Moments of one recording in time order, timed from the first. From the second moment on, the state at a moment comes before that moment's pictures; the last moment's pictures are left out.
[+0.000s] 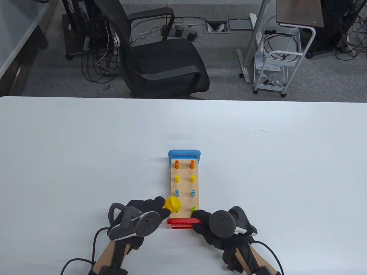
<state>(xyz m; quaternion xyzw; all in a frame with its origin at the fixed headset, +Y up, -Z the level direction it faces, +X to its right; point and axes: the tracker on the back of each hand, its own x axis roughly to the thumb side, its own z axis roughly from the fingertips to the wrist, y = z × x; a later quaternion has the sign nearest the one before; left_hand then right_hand) -0.157 -0.687 -0.166 0.01 -0.24 0.07 0.97 0.098 -0.758 -0.158 0.31 0.19 0.91 0.21</state>
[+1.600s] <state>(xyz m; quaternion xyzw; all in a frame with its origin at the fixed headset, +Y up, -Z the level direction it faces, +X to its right) -0.152 -0.683 -0.218 -0.15 -0.28 0.09 0.94 0.099 -0.760 -0.158 0.31 0.19 0.91 0.22</state>
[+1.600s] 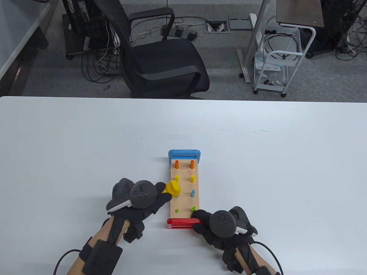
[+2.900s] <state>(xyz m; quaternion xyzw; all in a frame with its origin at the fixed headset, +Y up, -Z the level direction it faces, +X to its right) -0.138 -0.664 -0.215 -0.05 -0.25 0.16 0.95 0.098 -0.761 -0.158 0.31 0.19 0.91 0.22</state>
